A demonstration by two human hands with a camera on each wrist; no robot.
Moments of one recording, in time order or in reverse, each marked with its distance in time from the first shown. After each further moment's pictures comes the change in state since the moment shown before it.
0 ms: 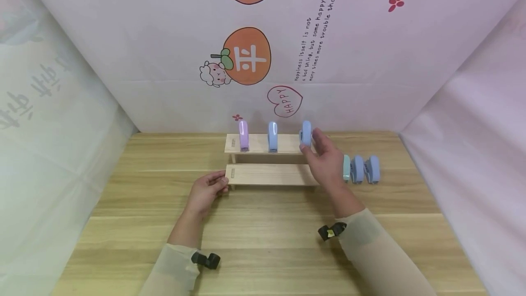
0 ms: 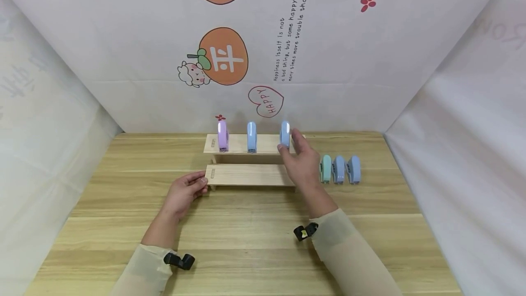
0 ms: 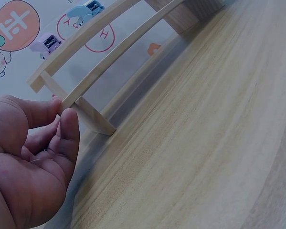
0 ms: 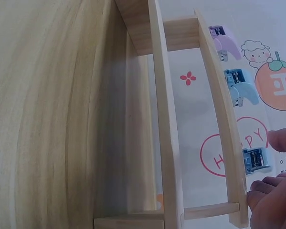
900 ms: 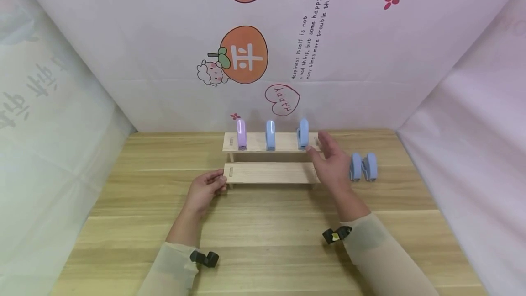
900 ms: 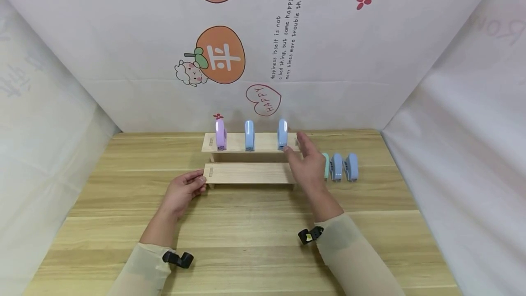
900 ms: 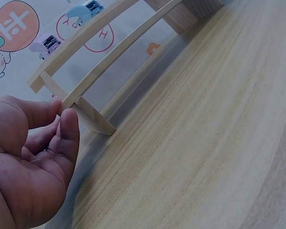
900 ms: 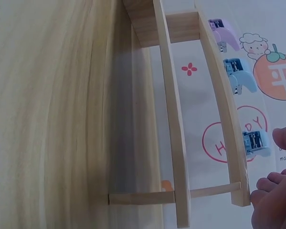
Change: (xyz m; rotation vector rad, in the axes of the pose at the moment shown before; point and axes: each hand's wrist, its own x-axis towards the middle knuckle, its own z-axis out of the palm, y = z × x) left_hand 0.001 0.002 0.000 0.039 0.010 -0.026; right_hand -0.010 0.009 -0.020 0.062 0.031 0.026
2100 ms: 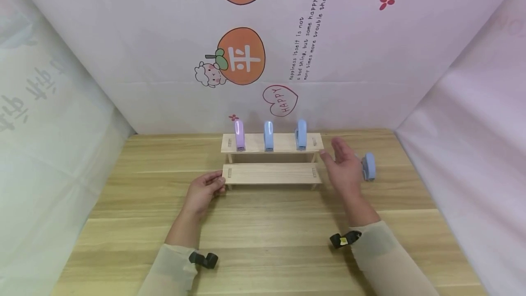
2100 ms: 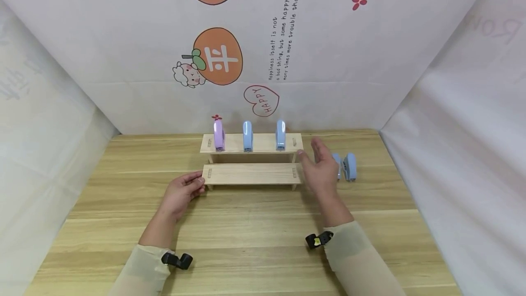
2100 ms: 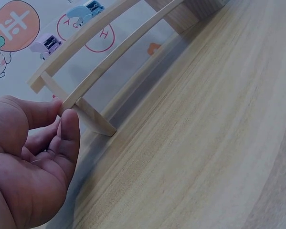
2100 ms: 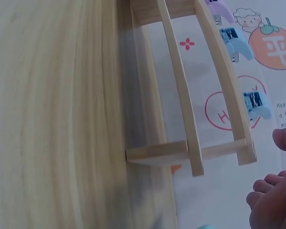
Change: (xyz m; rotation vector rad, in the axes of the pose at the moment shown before) left_hand -0.003 0.002 0.001 -0.016 -0.010 0.000; right_hand -0.002 0.018 -0.029 -0.026 0.075 0.118
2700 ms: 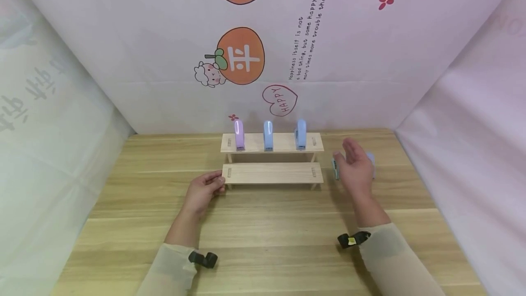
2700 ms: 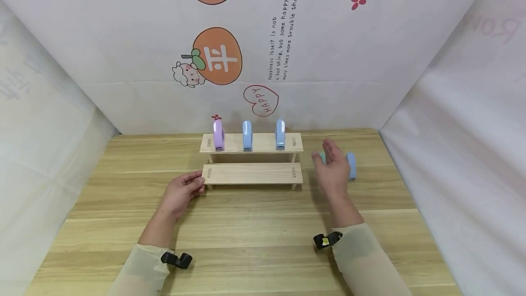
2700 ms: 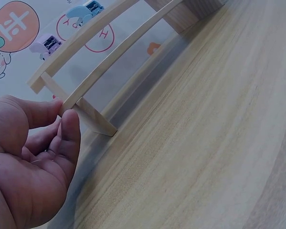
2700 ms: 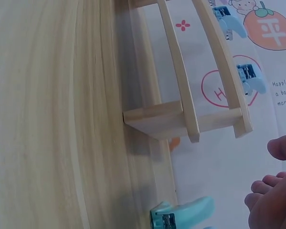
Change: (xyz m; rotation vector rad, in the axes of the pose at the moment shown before) left_hand 0.000 0.000 0.000 0.004 0.004 -0.001; right_hand 0.005 0.011 -0.025 -0.019 0.045 0.022
